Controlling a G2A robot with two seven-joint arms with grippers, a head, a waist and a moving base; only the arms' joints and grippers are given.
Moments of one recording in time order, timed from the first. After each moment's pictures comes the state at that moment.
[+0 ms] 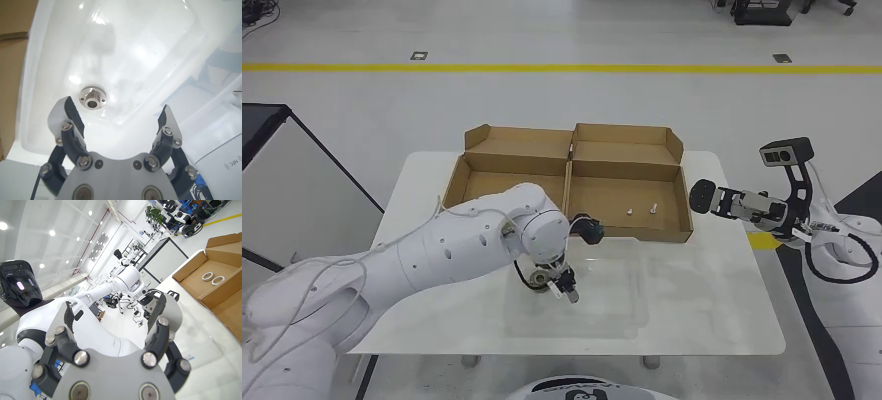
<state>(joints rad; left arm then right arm) 0.49 -1.14 -0.20 -1.63 0.30 0.14 -1.48 -1.44 -0.88 1.61 -1.59 0.87 -0.47 1.35</state>
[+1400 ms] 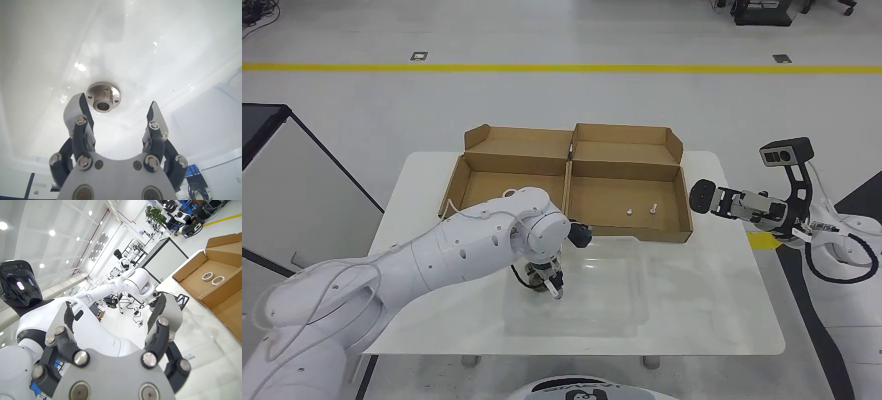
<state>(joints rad) 0.51 -1.18 -0.17 -1.50 0.35 0.14 -1.54 -1.44 -0.88 1.61 -1.59 0.87 -0.47 1.35</state>
